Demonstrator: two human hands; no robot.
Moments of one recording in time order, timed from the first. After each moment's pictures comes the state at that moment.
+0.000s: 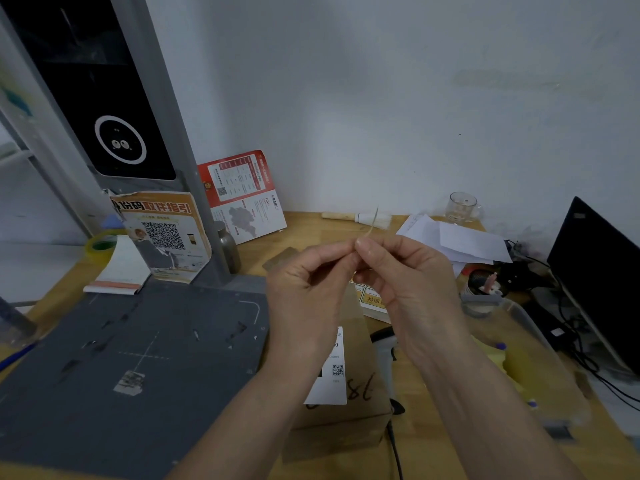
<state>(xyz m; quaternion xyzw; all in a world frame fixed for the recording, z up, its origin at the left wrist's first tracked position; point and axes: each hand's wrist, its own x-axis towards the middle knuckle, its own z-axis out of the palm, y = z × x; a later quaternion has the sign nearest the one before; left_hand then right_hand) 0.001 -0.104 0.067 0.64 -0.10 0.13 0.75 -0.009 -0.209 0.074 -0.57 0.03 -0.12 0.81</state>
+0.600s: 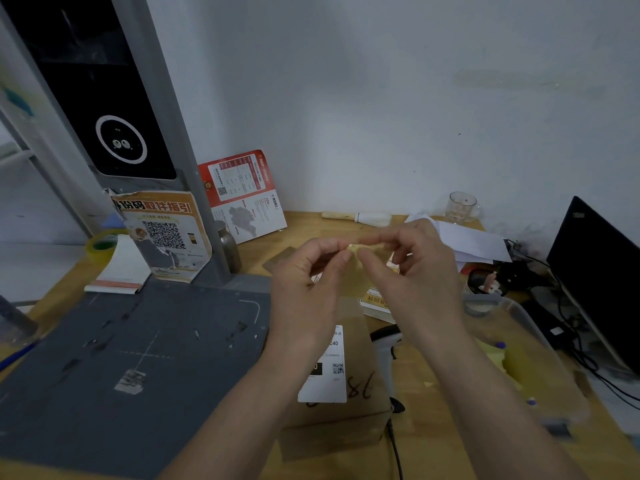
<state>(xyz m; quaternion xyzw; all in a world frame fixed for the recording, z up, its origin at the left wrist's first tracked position) 0.004 -0.101 0.066 0.71 -0.10 0.11 0.69 -0.010 -0.213 0.078 -0.82 0.04 -0.25 0.51</state>
